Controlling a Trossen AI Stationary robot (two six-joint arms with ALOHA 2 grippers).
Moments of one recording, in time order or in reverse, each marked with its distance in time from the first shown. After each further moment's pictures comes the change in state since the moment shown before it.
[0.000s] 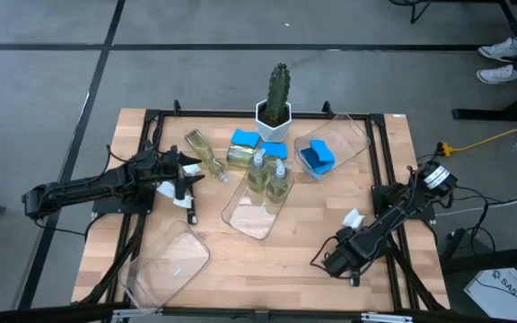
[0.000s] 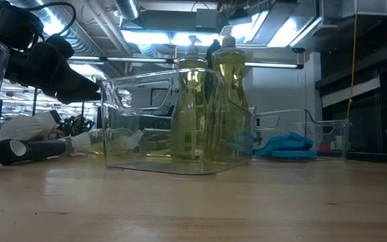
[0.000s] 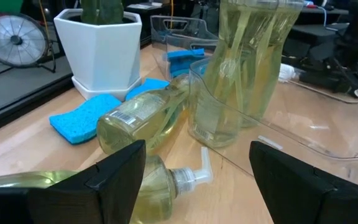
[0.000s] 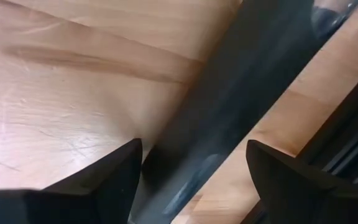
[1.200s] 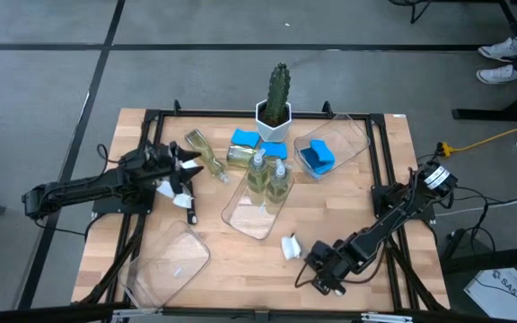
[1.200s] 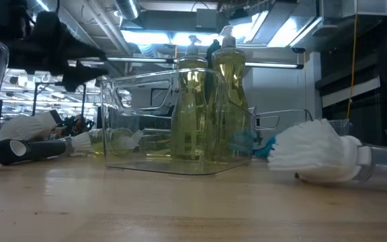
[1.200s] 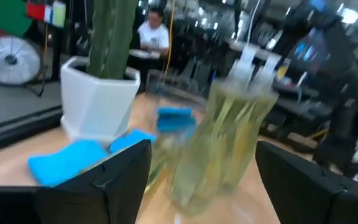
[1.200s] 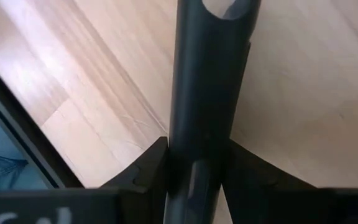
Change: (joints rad) left arm 0.000 0.000 0.000 0.255 0.001 -0.226; right arm 0.001 0.005 -0.008 0.527 0.357 -0.525
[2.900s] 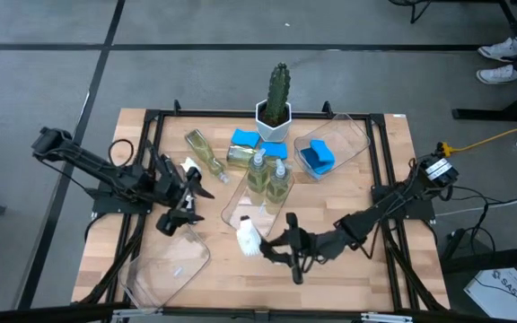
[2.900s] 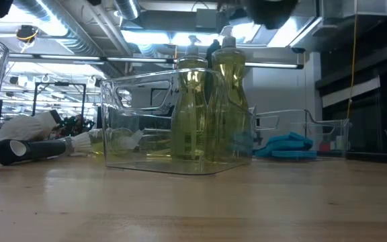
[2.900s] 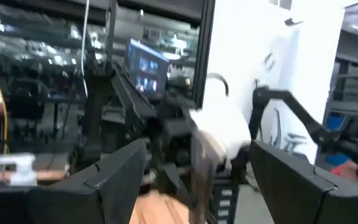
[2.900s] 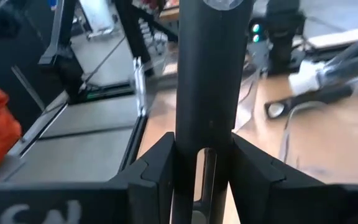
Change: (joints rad) left arm -0.723 0.572 0.348 0.470 -0.149 0.219; right arm -0.162 -0.091 0.003 0.897 0.446 -1.086
